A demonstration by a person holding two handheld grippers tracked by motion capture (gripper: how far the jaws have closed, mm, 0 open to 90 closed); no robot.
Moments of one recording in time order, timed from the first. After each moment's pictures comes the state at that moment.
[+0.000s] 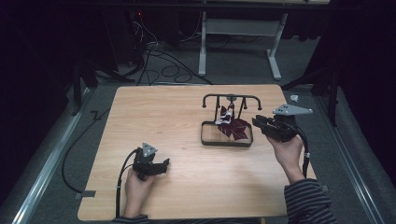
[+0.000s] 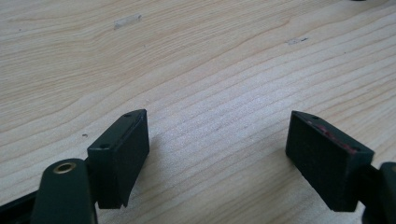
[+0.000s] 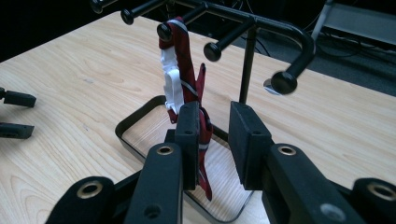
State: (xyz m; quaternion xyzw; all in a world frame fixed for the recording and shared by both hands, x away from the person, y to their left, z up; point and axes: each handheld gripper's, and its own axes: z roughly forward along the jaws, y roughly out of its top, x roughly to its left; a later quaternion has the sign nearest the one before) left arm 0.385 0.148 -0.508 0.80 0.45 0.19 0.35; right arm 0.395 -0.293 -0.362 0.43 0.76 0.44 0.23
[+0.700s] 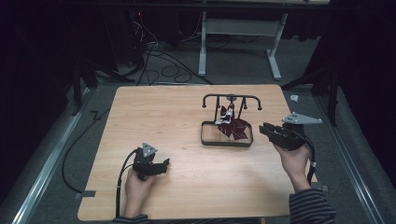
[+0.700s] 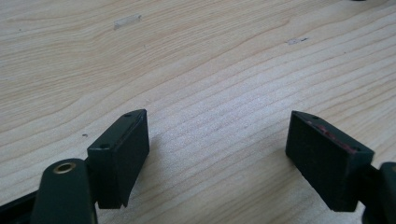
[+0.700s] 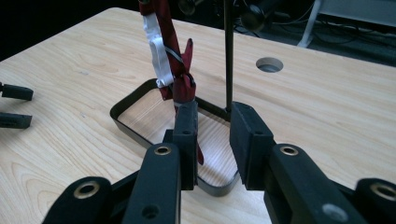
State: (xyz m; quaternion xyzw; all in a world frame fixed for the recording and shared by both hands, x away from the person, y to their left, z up) left arm 0.385 0.148 -0.508 0.80 0.45 0.19 0.35; right arm 0.377 -0.317 -0.382 0.45 0.74 0.44 0.22
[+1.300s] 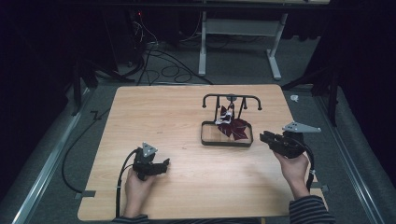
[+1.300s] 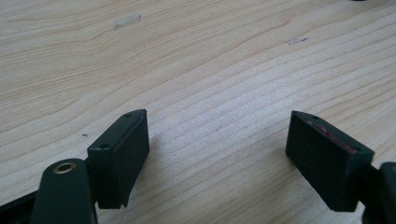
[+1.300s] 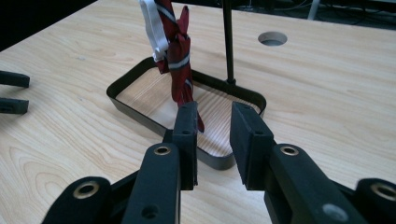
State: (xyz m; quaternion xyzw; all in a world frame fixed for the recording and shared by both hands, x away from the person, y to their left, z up) left arm 0.385 0.148 -0.508 0.80 0.45 0.19 0.35; right arm 0.368 -0.325 -0.411 0.47 0.74 0.44 0.20
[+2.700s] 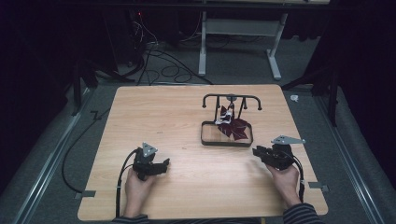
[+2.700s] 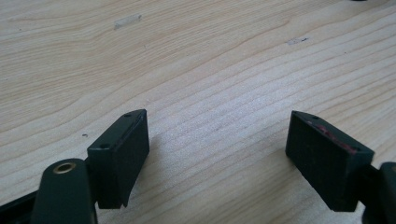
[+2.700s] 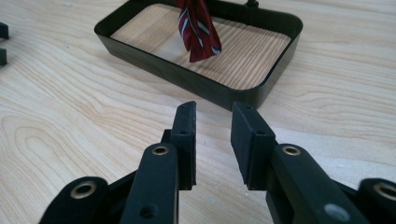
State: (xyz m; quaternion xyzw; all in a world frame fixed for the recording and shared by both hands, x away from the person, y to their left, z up) left arm 0.385 0.148 -0.508 0.80 0.45 0.19 0.35; right arm 0.362 -0.313 -0.468 0.49 0.76 0.41 0.15
